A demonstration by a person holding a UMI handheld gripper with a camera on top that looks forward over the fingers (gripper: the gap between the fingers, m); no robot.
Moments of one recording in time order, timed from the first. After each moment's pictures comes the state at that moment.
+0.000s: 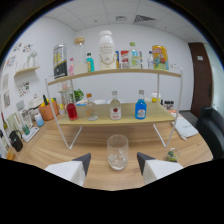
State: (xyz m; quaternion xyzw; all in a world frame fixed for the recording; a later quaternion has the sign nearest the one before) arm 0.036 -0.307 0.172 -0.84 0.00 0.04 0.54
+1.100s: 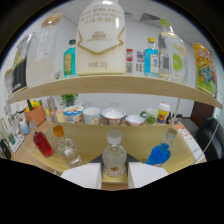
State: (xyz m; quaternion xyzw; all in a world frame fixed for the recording) arm 0.039 -0.113 0.183 -0.85 -0.02 0.01 0.53
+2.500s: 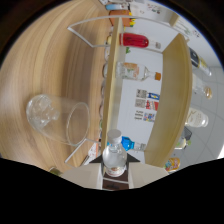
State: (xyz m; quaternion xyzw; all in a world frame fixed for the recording) arm 0.130 -0.192 0.189 -0.57 -0.51 -0.55 0.33
